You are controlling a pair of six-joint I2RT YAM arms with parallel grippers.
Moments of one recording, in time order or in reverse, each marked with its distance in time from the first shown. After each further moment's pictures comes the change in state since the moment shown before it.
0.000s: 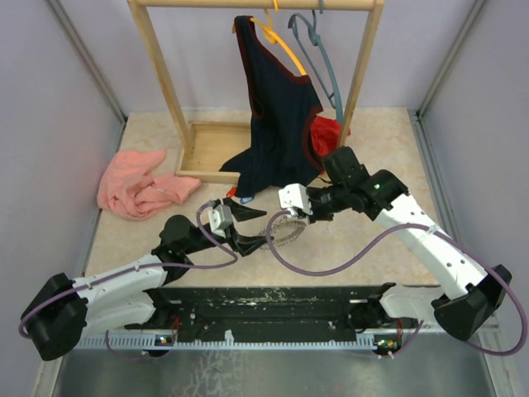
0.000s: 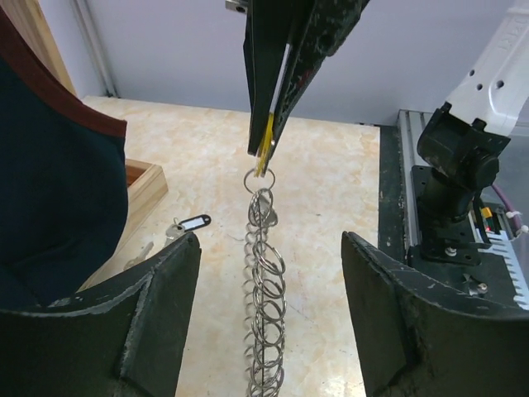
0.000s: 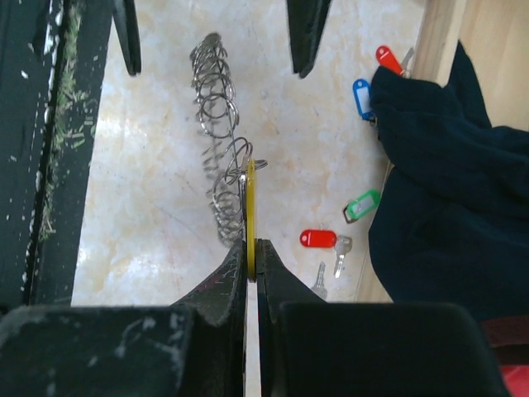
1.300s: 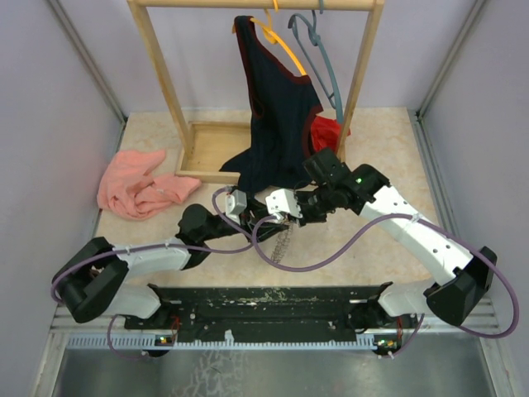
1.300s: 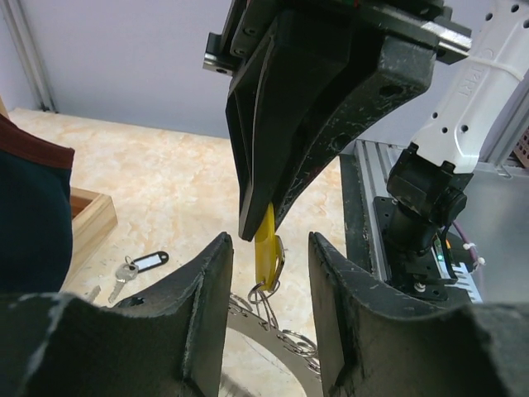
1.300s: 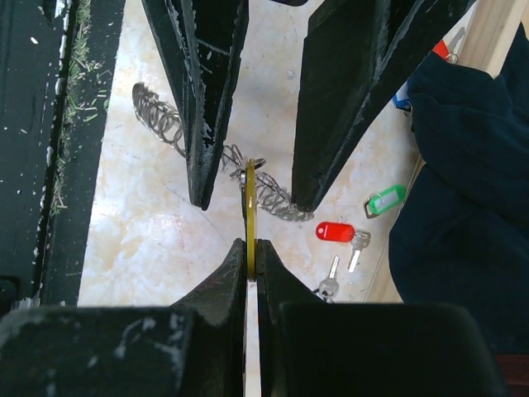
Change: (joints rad) left arm 0.002 0.327 0.114 0.307 0.090 -0.178; right arm 0.089 0.104 0.064 -0.093 0.123 -0.021
